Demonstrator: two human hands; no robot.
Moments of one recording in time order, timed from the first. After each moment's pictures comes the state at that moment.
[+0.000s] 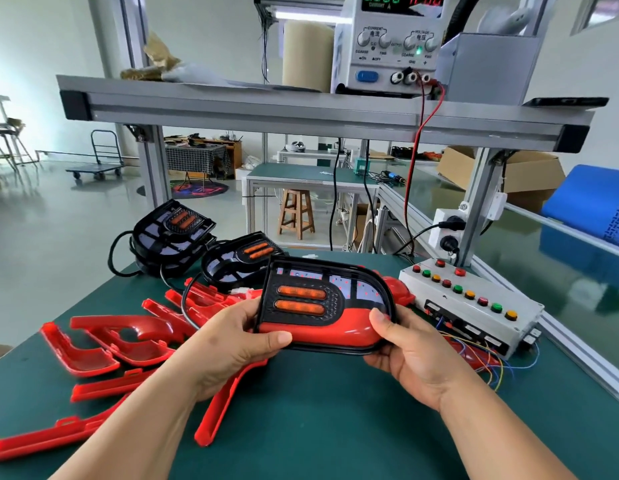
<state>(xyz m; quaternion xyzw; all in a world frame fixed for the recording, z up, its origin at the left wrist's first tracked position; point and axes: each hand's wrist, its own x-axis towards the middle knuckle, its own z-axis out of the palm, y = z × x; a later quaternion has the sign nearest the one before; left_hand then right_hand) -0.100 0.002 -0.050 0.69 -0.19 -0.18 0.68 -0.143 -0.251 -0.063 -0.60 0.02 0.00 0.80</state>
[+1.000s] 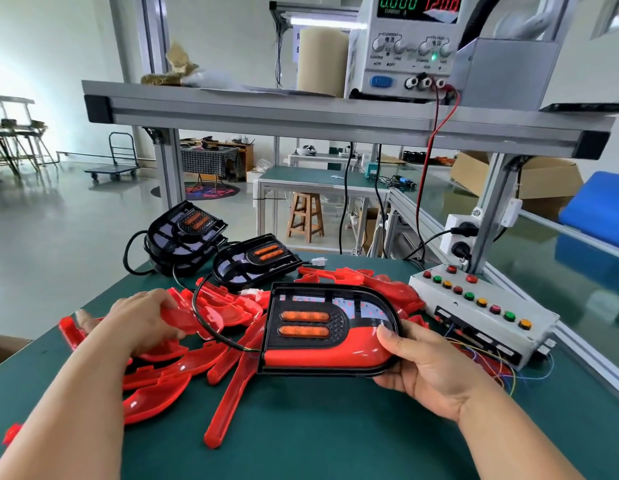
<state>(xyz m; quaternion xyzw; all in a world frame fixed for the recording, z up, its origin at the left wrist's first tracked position) -0.048 0.103 -0.041 0.99 0.08 0.01 0.15 -0.151 -0.255 -0.055 -0.62 0.04 0.09 0.78</state>
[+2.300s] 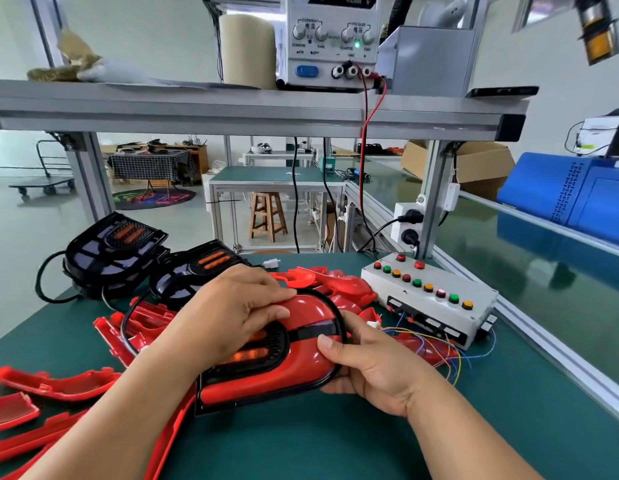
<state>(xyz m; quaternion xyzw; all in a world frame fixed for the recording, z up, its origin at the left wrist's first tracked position) -0.077 -0.048 -0.008 0.85 -0.43 0.21 0.24 -0.148 -0.258 -0.063 -0.65 0.00 0.08 0.75</state>
